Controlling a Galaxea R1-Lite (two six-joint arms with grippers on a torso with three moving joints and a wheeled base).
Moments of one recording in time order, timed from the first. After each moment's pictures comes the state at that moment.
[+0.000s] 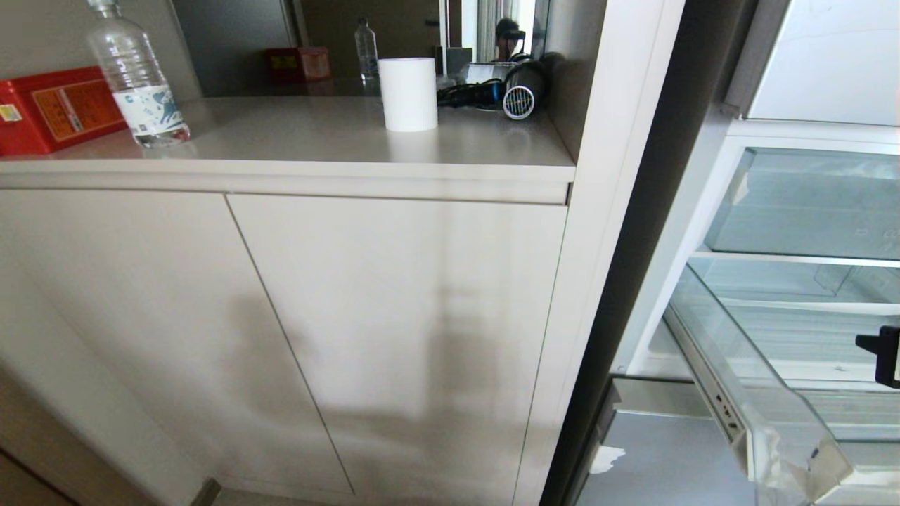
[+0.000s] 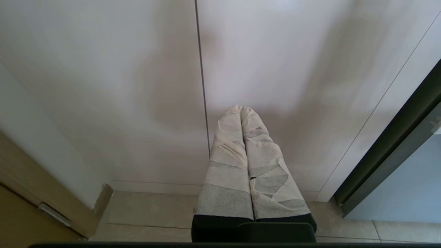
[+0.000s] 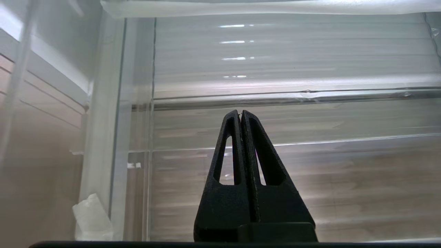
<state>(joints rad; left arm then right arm) 0.01 0.00 -0.03 0.09 0.00 0.02 -0.23 1.21 -0.68 -0.05 0.02 -0.02</state>
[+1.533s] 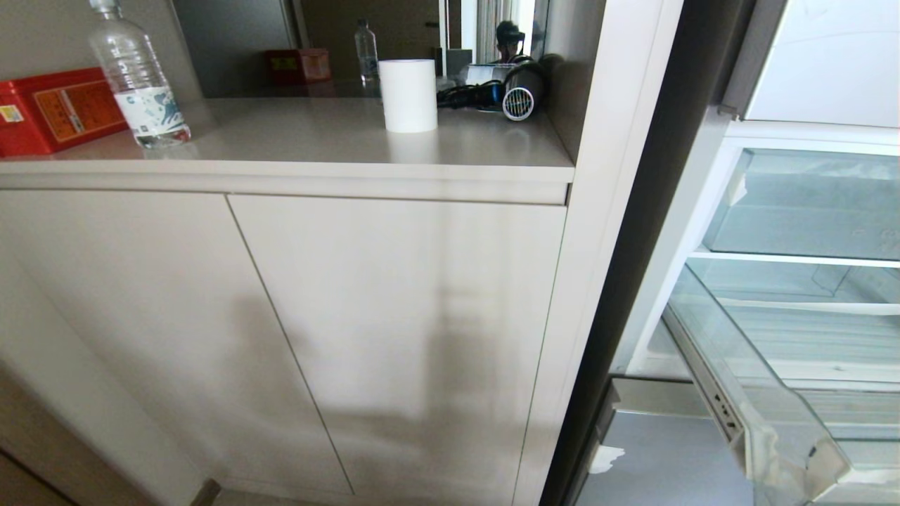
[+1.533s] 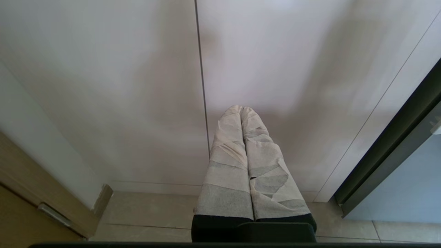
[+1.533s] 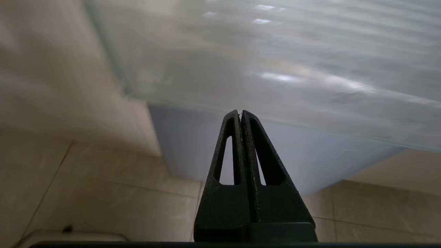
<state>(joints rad) 0.01 0.00 -0.03 0.09 0.00 0.02 -0.11 0.28 0.00 -0.01 0.06 -0.12</state>
